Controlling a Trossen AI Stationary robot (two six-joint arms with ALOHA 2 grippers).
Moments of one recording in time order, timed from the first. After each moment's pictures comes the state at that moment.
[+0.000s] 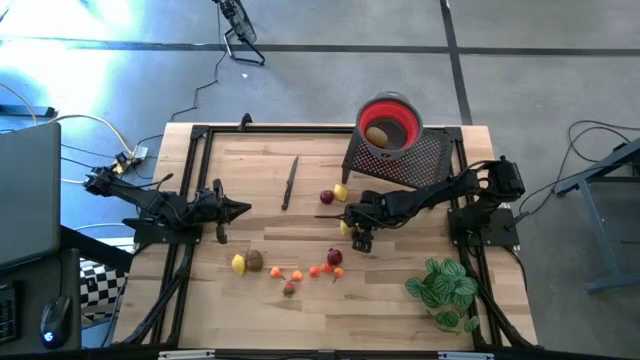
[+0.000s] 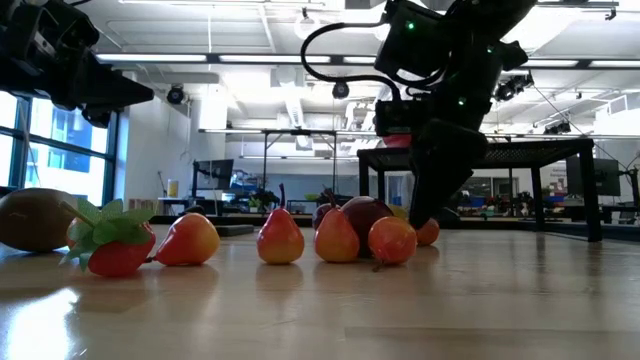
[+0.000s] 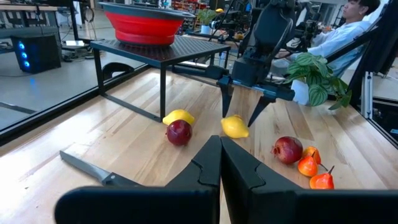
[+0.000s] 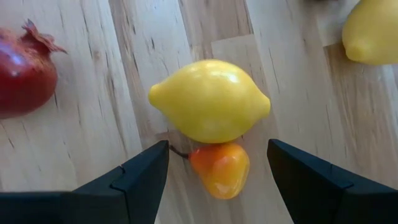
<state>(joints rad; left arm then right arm) -0.40 0.06 0.07 -0.08 -0.62 -0.18 0.06 1.72 0.97 -0.41 0.13 0.29</state>
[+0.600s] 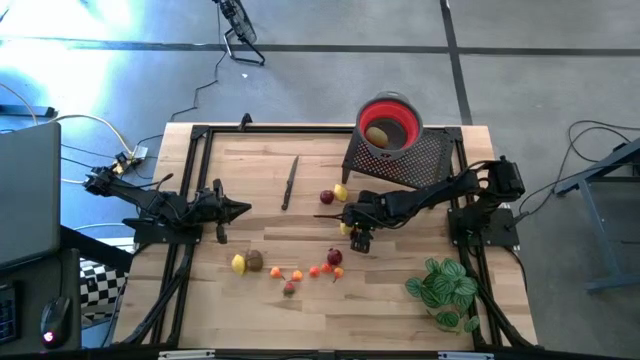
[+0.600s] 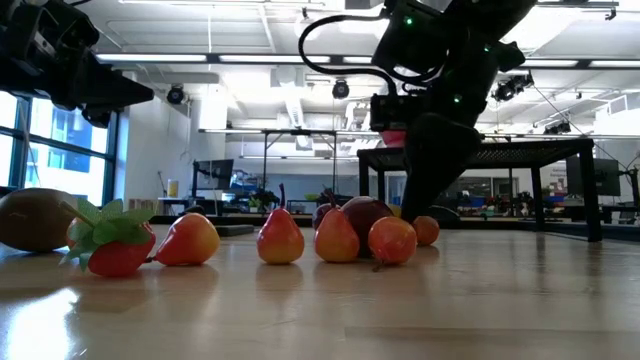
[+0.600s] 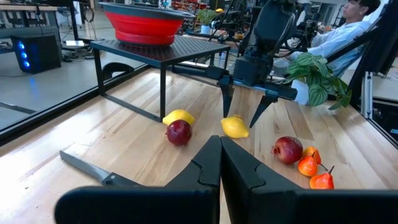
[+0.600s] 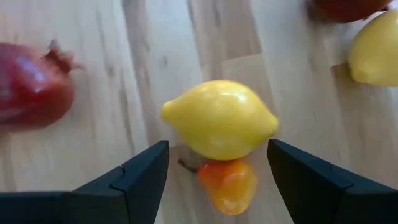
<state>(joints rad) -0.40 0.06 0.07 -0.08 -0.62 -0.18 0.06 1.72 0.97 -0.37 0.10 0.26</state>
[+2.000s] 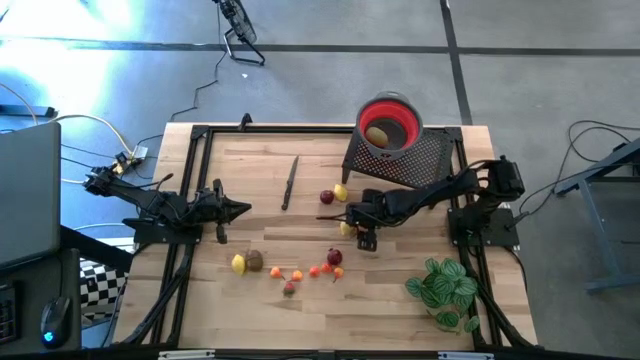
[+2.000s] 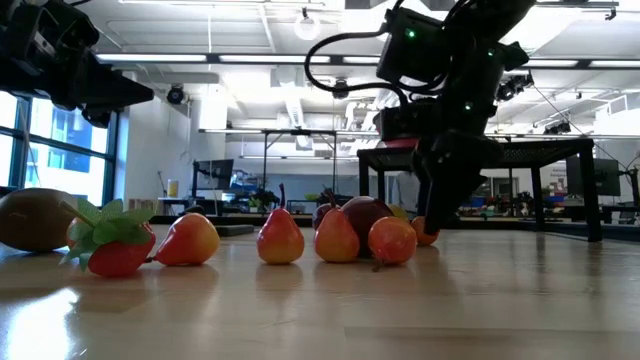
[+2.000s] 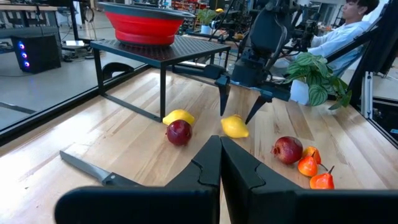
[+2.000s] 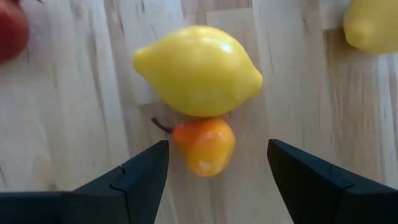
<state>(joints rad) -0.40 0.06 0.07 -0.08 -0.62 -0.18 0.05 1.72 0.96 -0.48 0.13 0.19</state>
